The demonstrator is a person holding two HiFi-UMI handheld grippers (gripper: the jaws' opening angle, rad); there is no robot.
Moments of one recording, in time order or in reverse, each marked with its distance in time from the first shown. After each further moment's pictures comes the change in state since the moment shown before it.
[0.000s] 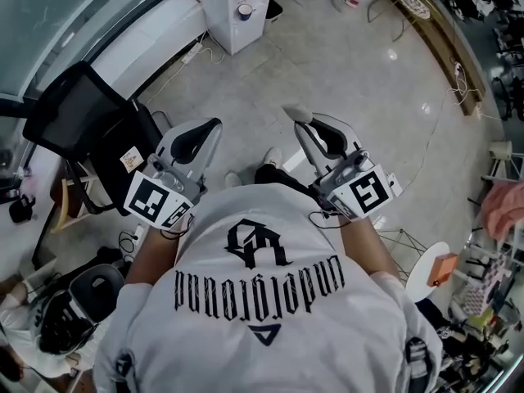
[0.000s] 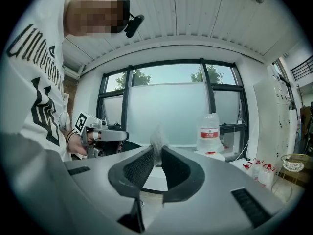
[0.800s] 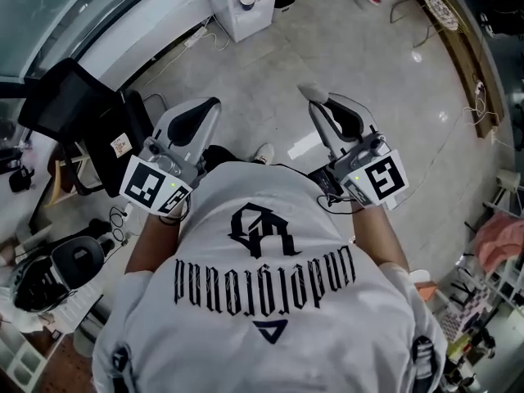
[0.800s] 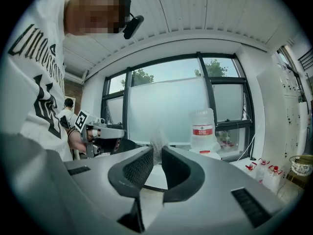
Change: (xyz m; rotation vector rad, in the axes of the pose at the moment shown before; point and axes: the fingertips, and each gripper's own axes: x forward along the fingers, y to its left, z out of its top) left arm 0.151 0.017 -0.011 -0.014 0.037 0.143; right arm -0.010 -0.176 -0.015 0.026 0.016 0.111
